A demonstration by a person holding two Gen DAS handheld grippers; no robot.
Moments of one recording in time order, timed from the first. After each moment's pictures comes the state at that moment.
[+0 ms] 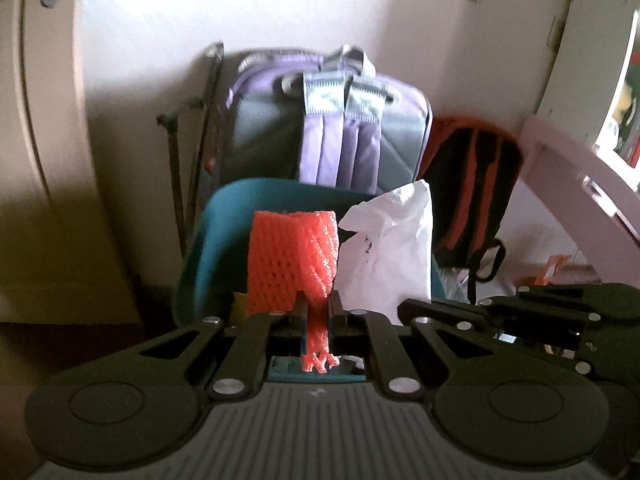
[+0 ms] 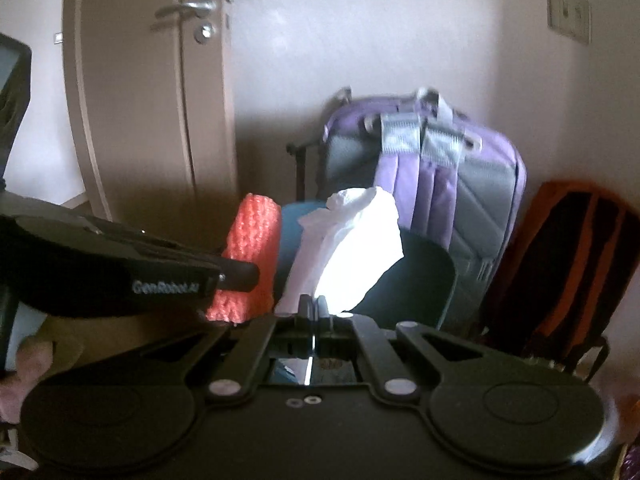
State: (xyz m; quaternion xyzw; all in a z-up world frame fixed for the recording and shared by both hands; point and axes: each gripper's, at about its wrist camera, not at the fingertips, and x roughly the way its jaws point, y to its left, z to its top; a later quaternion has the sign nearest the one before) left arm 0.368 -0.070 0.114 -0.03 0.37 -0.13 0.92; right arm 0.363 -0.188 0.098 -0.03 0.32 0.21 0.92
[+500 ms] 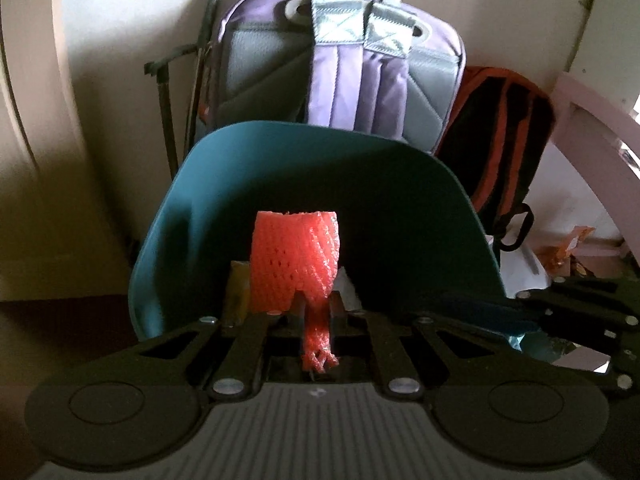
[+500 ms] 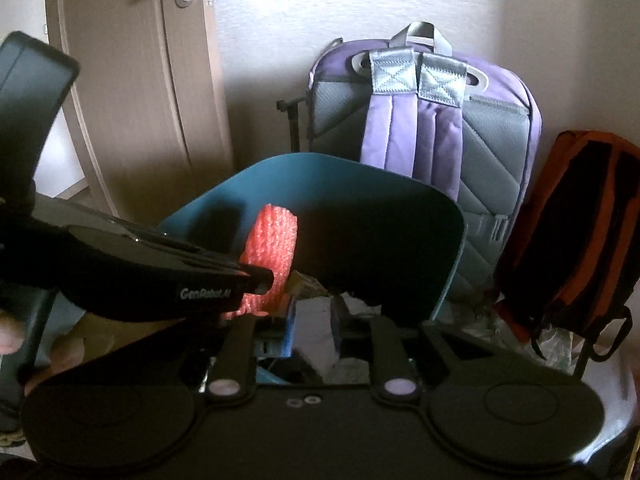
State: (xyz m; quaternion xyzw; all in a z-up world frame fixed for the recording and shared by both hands) left arm 0.408 -0.082 0.070 -0.02 0.43 -0.11 0.90; right arm 0.384 -0.196 0.065 -0.02 0.36 0.21 0.91
